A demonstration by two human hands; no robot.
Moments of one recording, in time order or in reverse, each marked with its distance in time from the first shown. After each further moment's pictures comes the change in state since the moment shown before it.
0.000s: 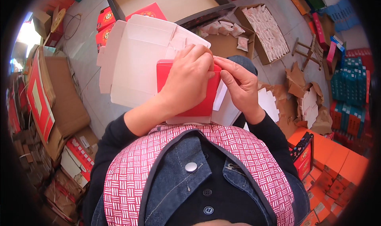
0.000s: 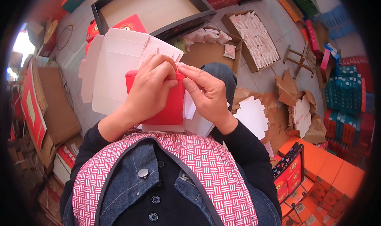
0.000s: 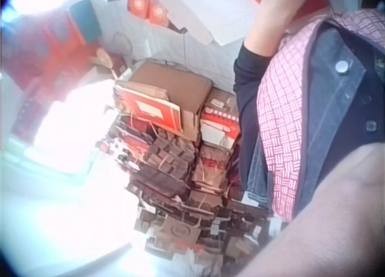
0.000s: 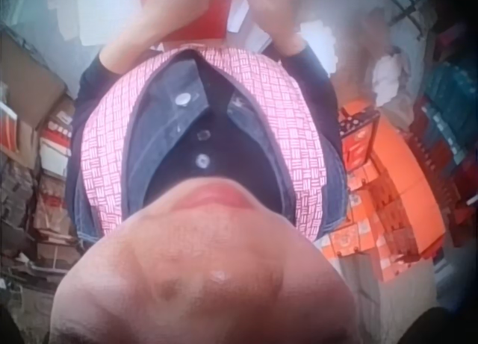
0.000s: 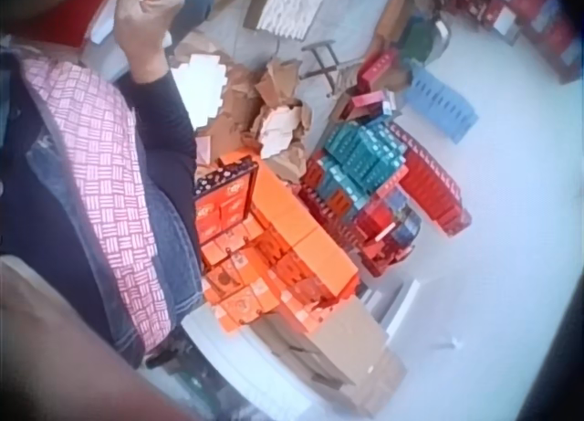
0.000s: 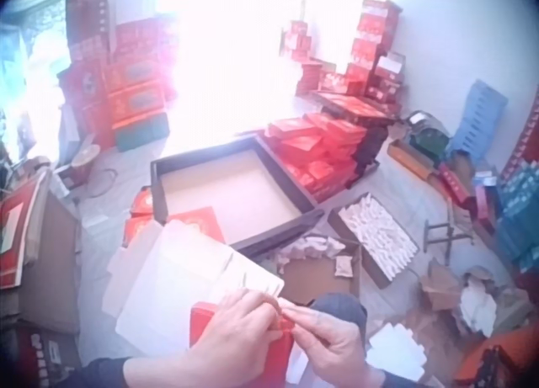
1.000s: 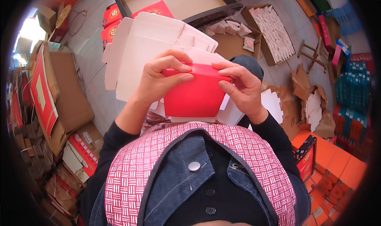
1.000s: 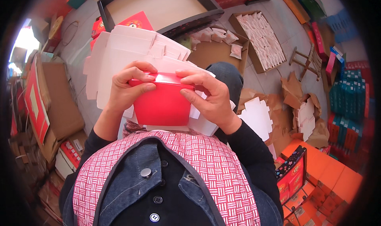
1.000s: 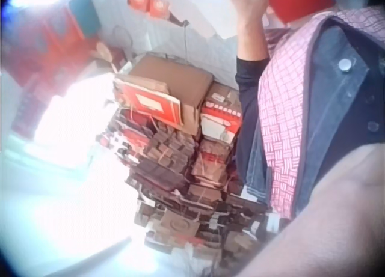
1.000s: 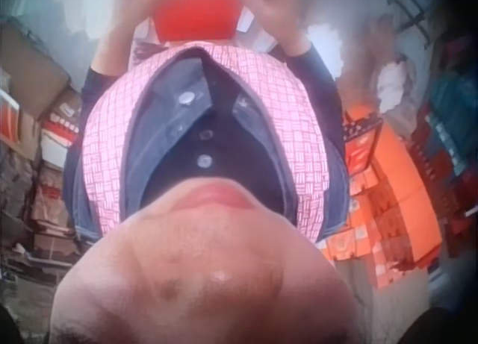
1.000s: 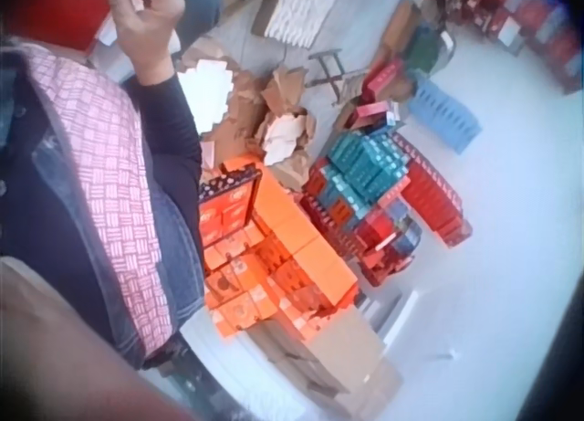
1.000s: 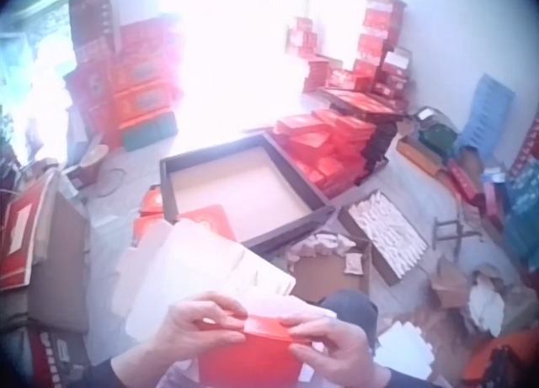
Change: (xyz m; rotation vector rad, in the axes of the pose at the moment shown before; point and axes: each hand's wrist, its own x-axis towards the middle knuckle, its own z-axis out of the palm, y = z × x) left_hand -0.044 -0.051 -0.042 -0.580 -0.021 -0.256; right_hand -0.004 0.004 0.002 0.234 -0.165 0.005
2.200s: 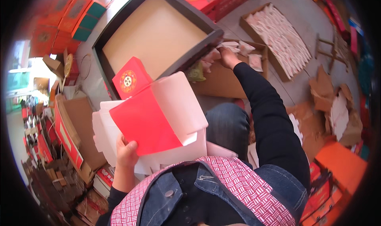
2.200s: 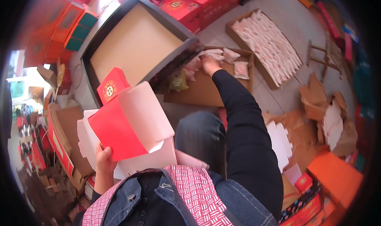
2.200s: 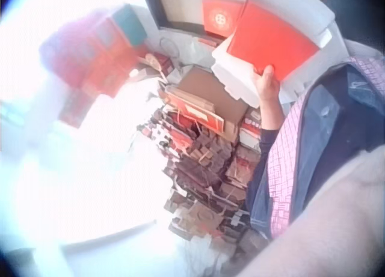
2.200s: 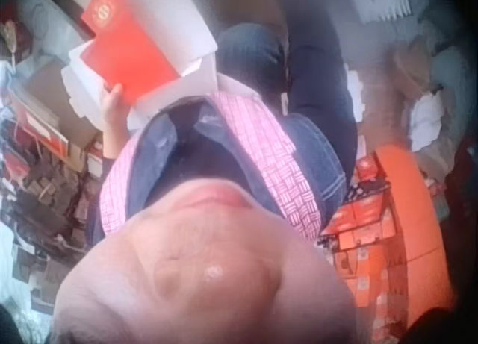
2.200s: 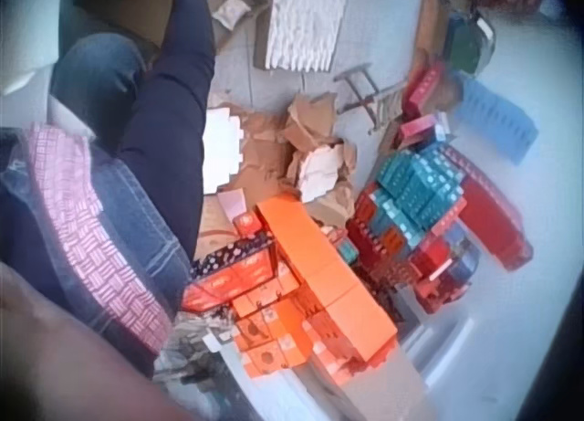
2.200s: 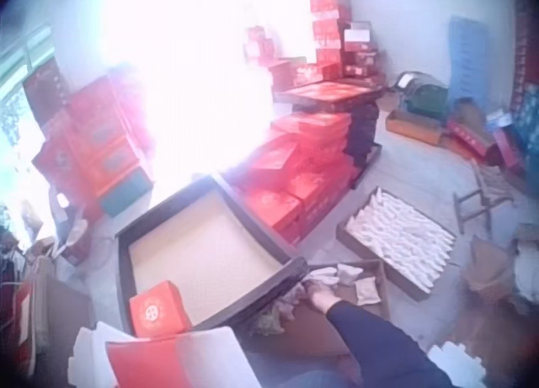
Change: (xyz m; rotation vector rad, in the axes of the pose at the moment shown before) left_hand 0.011 -0.014 -0.011 -0.424 0.418 -0.592; right_hand 0.164 0.381 -0.214 -1.029 0.004 0.252
